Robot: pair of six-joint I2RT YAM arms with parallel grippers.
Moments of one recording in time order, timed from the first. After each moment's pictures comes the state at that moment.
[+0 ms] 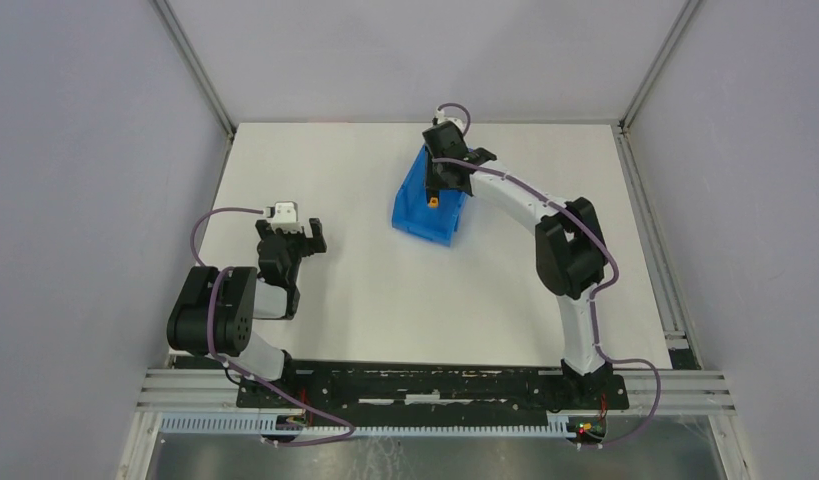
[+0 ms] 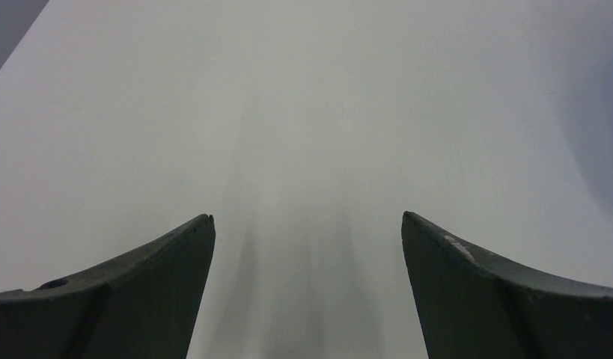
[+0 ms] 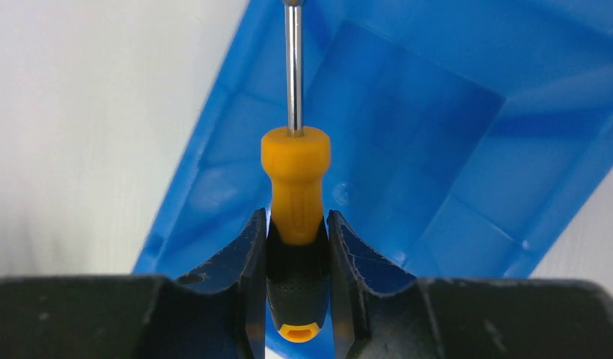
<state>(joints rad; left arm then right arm) -0.02 1.55 0.25 1.13 -0.05 0.00 0.58 2.09 1.81 -0.49 0.21 0.47</state>
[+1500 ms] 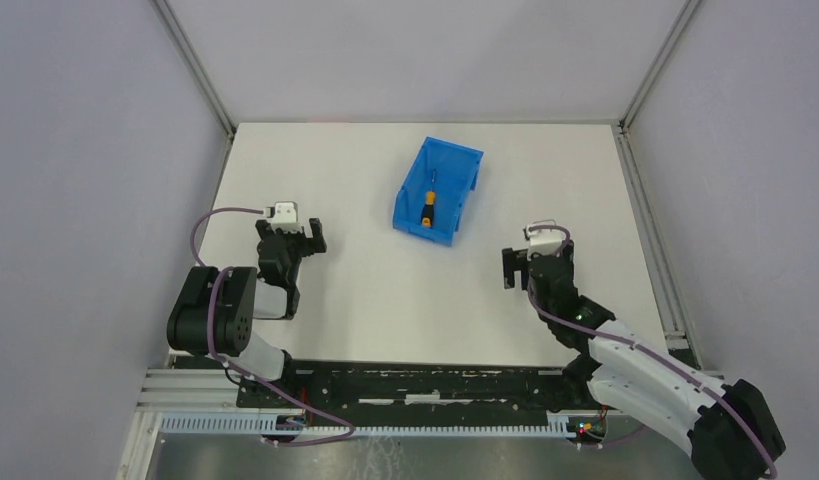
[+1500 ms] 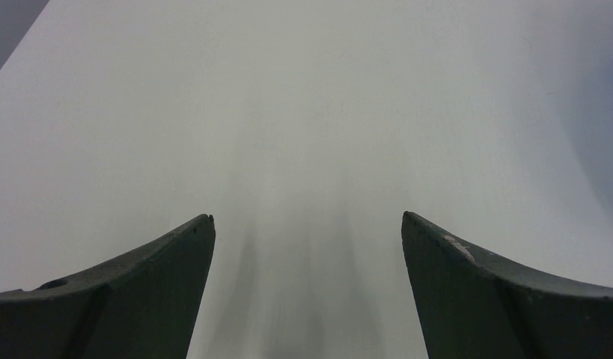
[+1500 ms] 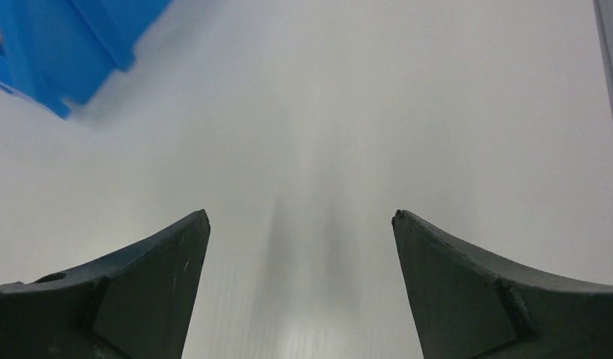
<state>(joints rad) -0.02 1.55 0.25 1.13 -0.05 0.00 0.63 0.84 0.40 -0.01 0.55 0.12</state>
